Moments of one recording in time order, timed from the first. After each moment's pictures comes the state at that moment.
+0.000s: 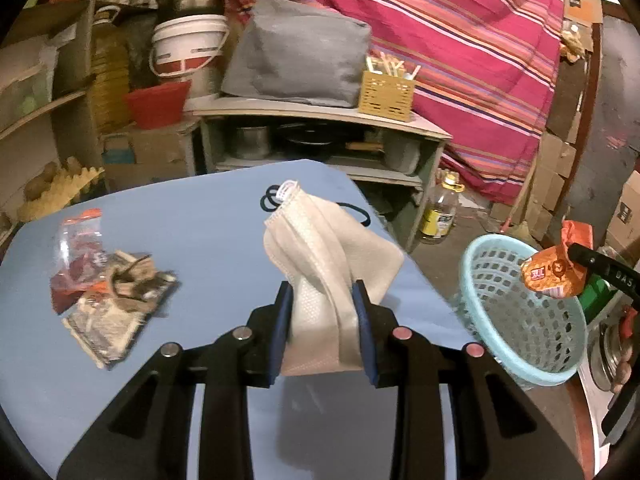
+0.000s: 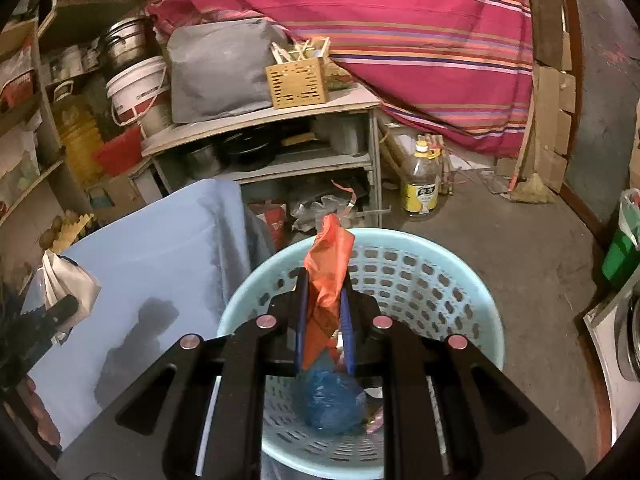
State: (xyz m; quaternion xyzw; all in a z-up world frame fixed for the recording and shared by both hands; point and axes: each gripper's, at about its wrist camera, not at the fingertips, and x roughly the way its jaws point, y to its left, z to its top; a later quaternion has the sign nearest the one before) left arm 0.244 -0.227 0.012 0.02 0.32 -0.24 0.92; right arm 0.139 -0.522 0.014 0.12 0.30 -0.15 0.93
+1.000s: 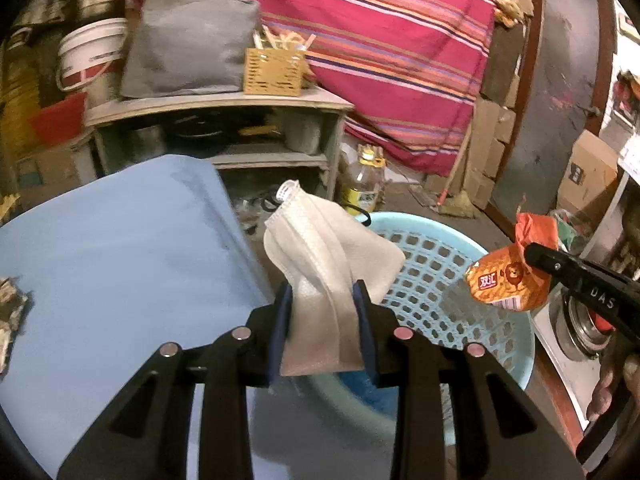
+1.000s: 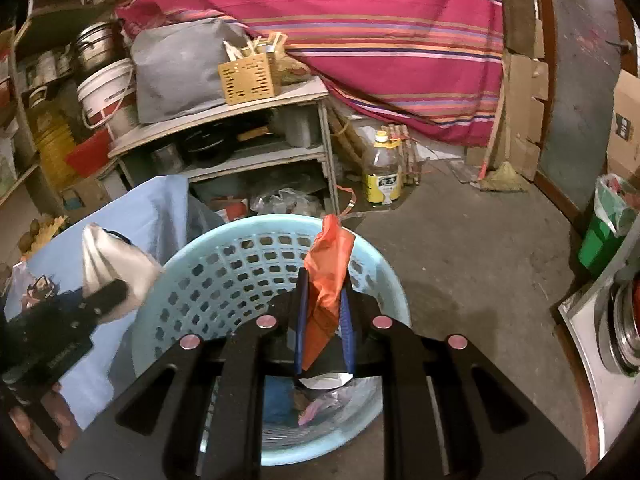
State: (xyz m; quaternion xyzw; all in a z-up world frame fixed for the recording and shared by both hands) left arm 0.220 -0.382 -0.012 0.05 0.33 -0.35 0.88; right arm 0.098 -0.587 -0.003 0.13 0.31 -0.20 0.92
